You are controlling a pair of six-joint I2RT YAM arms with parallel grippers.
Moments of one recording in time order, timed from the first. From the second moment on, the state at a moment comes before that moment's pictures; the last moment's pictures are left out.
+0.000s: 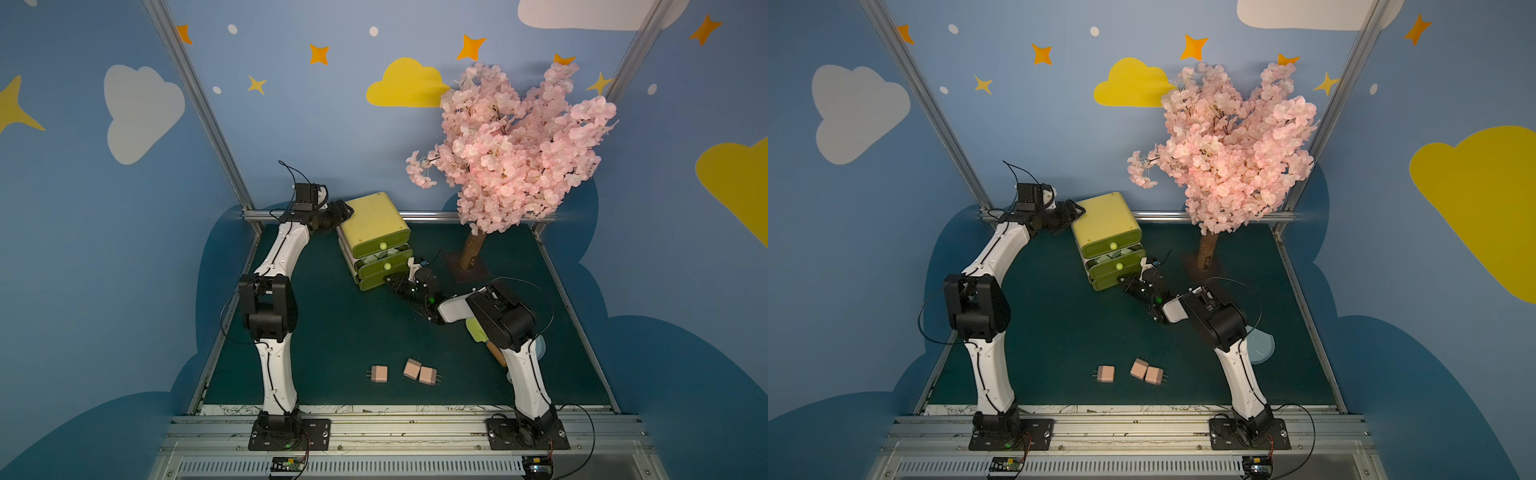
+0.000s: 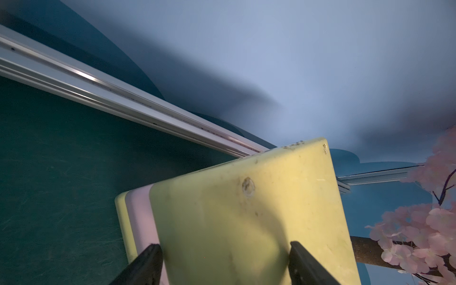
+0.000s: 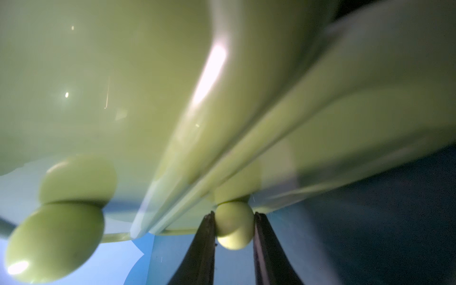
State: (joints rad) left arm -0.04 2.14 2.00 -0.52 0.40 -0.58; right arm 0.67 2.21 1.14 0.75 -0.22 1.05
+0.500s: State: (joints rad) left arm -0.04 2.14 2.00 -0.52 0.40 -0.58; right arm 0.68 2.01 0.92 0.67 -0.20 1.02
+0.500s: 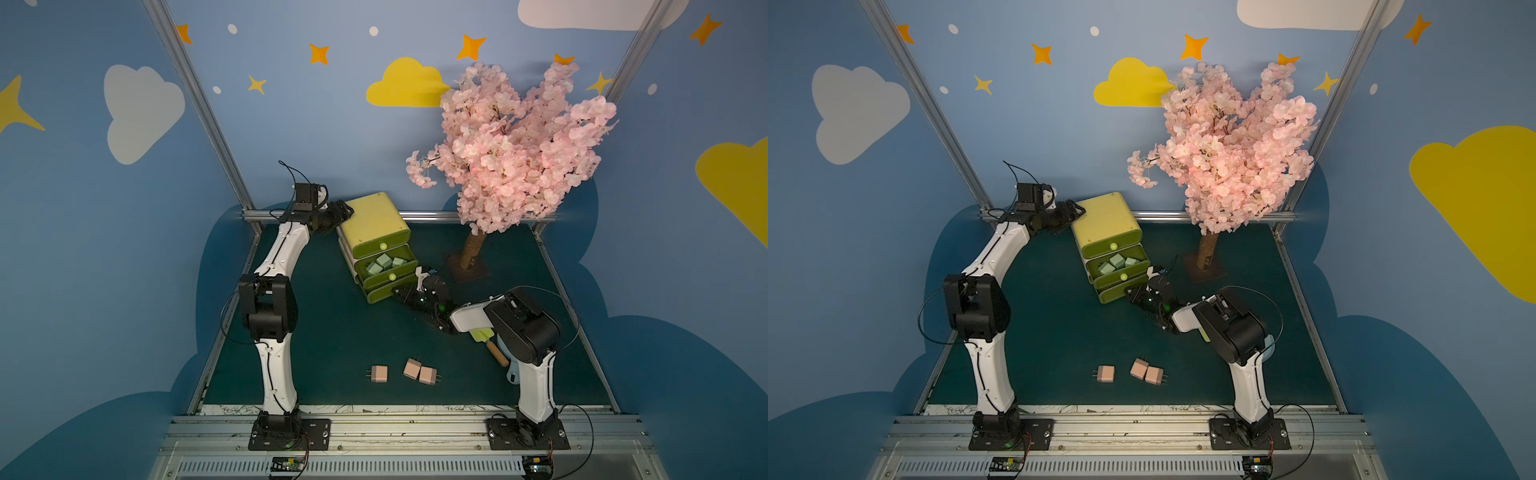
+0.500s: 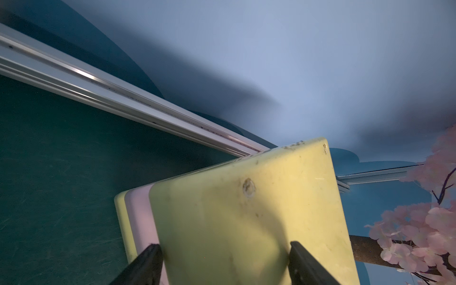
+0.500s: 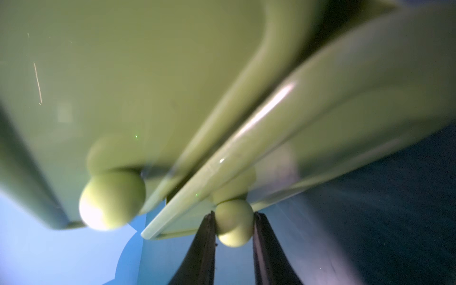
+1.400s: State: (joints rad) left arm -0.04 2.14 2.00 -0.52 0.40 -0.58; right arm 0.71 1.93 0.79 0.66 -0.19 0.98
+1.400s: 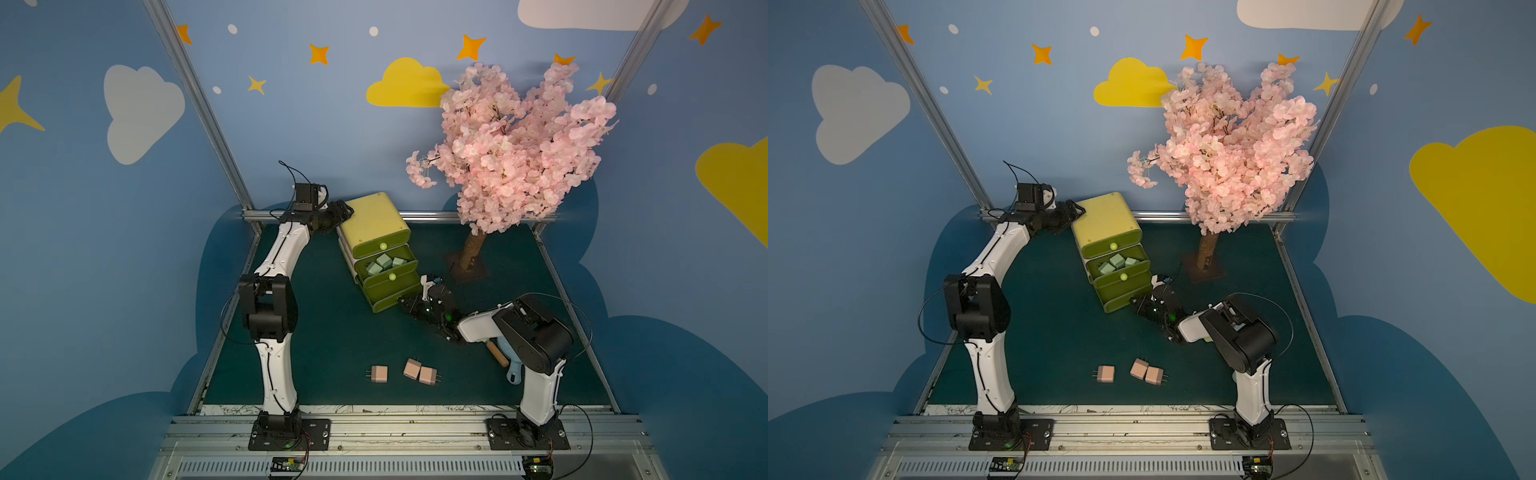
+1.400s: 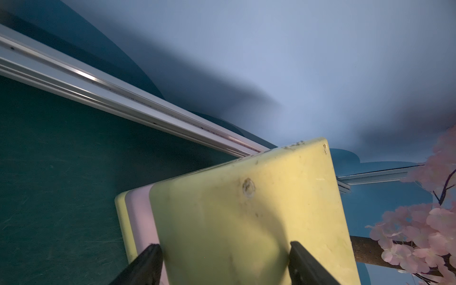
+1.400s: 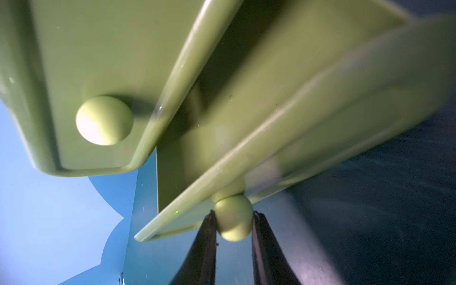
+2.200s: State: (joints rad) left arm -0.05 2.14 2.00 -0.52 0.39 -0.58; right arm 0.69 1.73 0.72 0.51 -0.19 0.71
